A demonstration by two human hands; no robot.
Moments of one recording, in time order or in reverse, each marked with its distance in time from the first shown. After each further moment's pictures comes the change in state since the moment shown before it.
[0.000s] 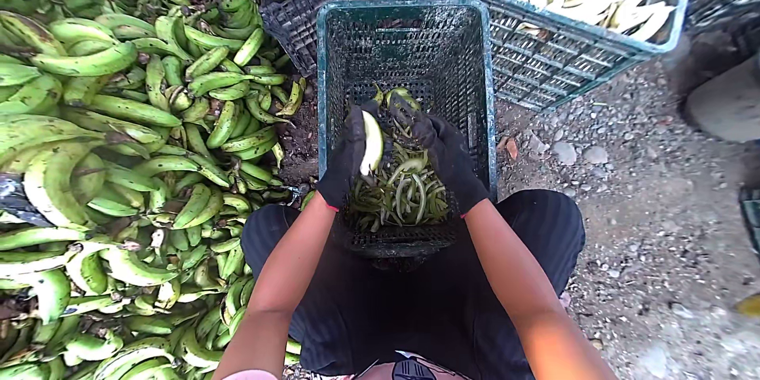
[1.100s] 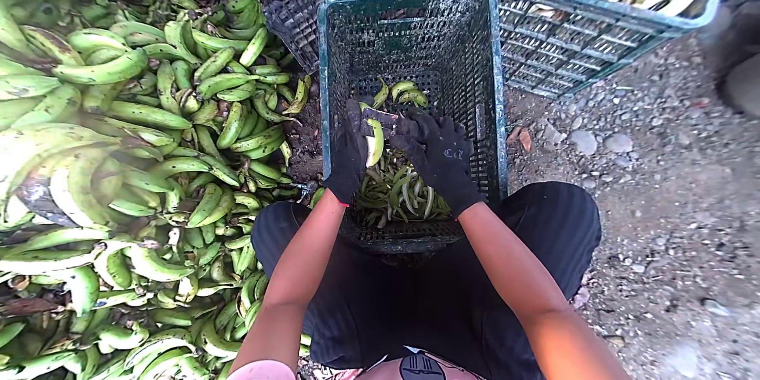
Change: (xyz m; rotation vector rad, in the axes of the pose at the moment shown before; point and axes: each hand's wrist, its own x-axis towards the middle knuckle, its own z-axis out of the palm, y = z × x) left_hand 0.004 -0.002 0.006 0.238 0.242 0.161; right_hand -0.015 -0.034 0.014 -0.428 0.019 0.043
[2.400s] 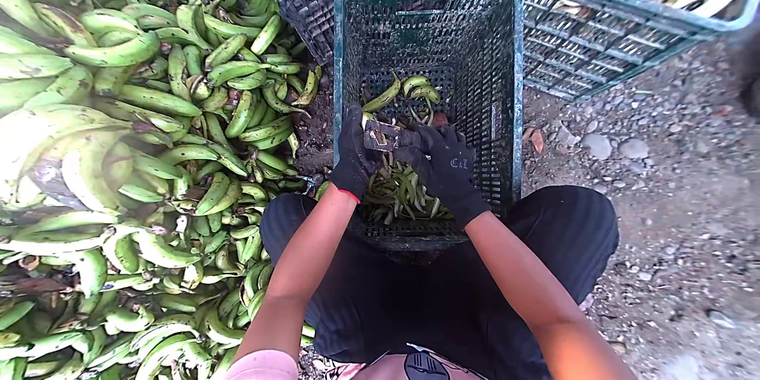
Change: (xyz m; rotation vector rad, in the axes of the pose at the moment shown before) left_hand -0.007 0.018 0.000 -0.590 0.184 -0.402; right_hand -0.016 -0.005 0.015 0.055 -0.021 -0.103
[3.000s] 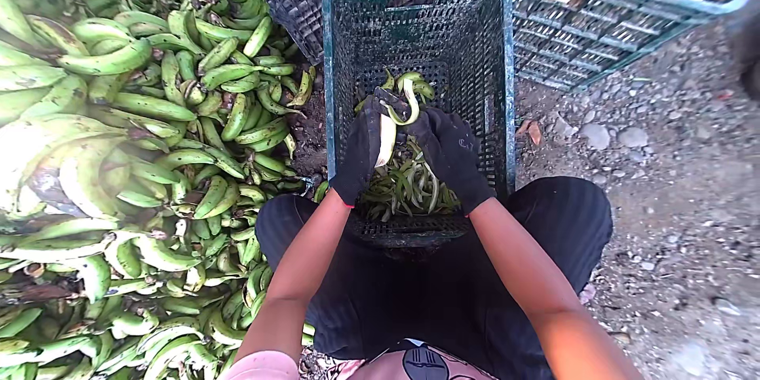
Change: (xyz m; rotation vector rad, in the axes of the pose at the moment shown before) left_hand -0.014 -0.002 0.004 0.782 -0.221 0.389; right_hand 0.010 0.008 -0.020 0.086 -0.014 0.131
